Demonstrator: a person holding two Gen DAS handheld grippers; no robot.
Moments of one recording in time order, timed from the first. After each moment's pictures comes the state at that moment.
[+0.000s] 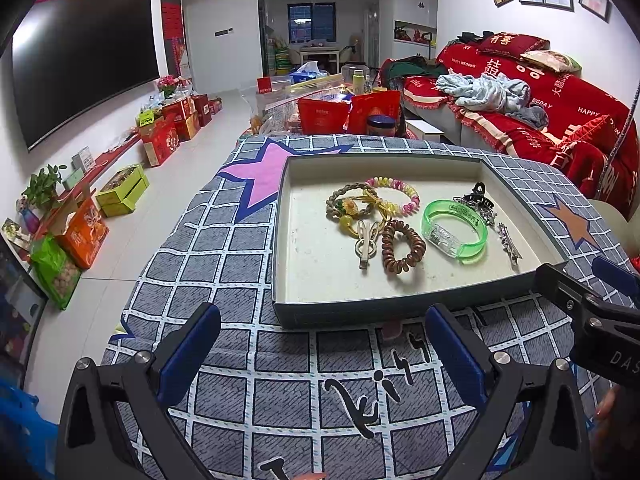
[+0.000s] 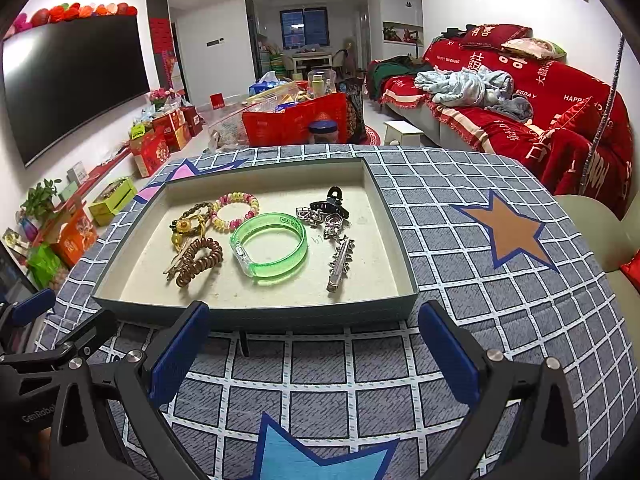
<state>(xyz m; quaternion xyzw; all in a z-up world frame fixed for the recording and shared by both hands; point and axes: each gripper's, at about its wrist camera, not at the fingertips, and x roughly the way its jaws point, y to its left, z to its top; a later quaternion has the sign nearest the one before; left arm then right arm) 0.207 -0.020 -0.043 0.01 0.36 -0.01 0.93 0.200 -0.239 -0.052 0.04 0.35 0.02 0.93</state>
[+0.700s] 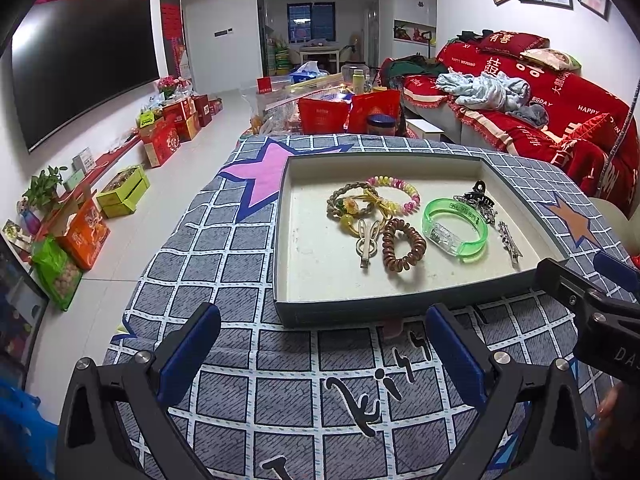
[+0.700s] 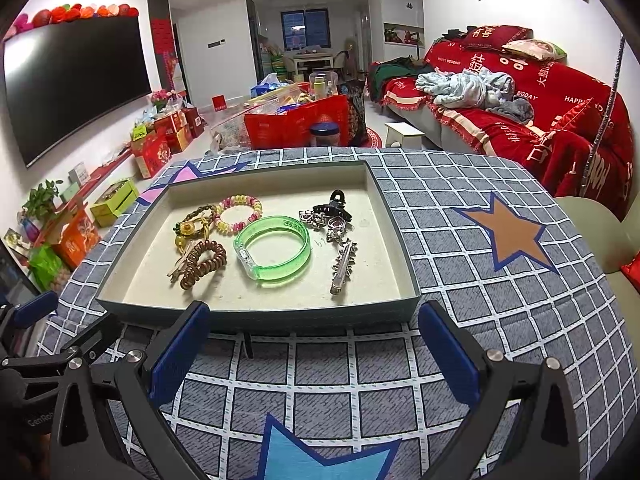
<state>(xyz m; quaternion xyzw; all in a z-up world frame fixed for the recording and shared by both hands) 0.207 -0.020 -0.044 0.01 0.37 0.00 0.93 0.200 -0.239 -0.051 0.04 0.35 0.02 0.93</state>
